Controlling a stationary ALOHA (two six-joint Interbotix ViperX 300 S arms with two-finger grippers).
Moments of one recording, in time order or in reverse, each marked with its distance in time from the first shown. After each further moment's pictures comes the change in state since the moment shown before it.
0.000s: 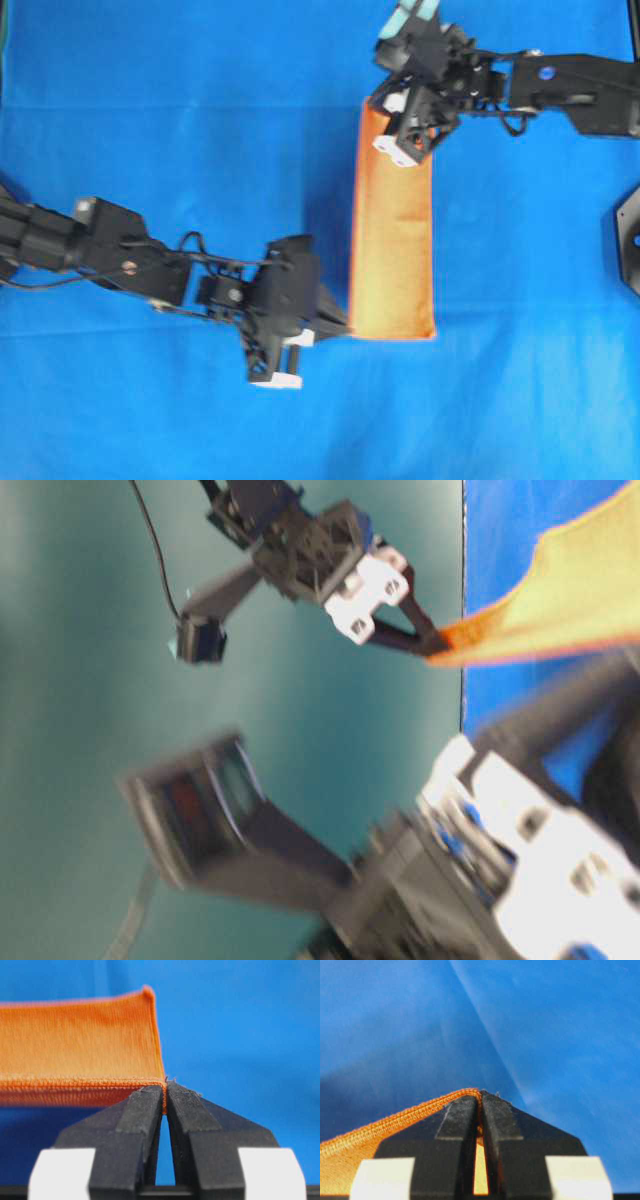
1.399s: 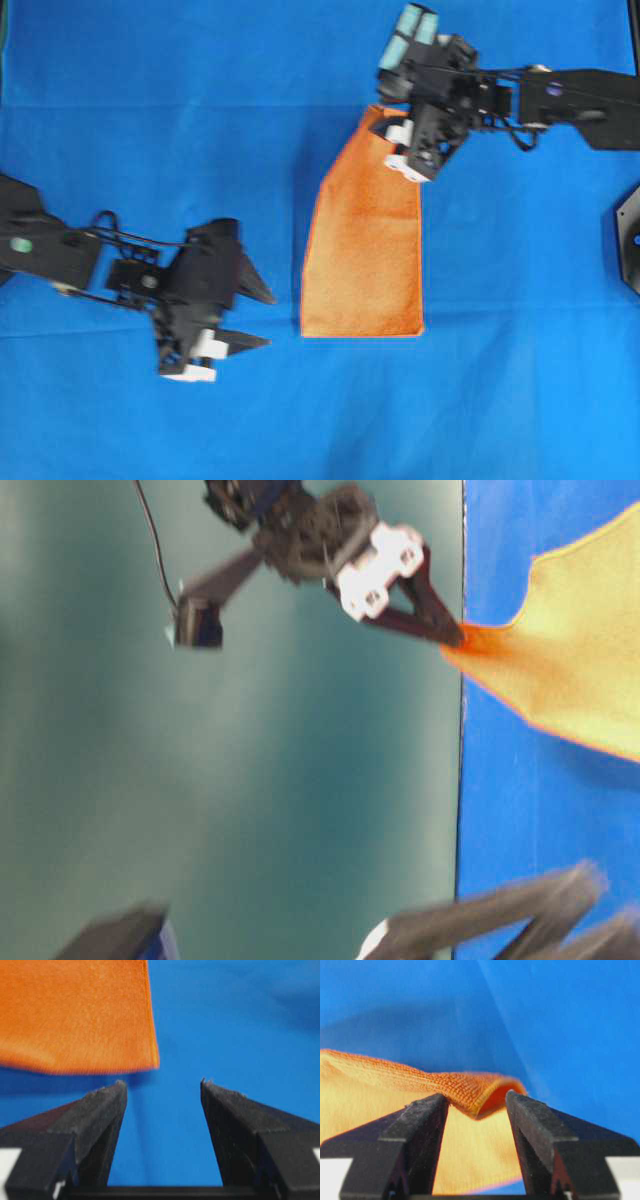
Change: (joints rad) left arm -0.014 -0.359 0.221 0.000 0.242 -0.018; right arm 0.044 -0.110 0.107 -0.026 0.002 -0.032
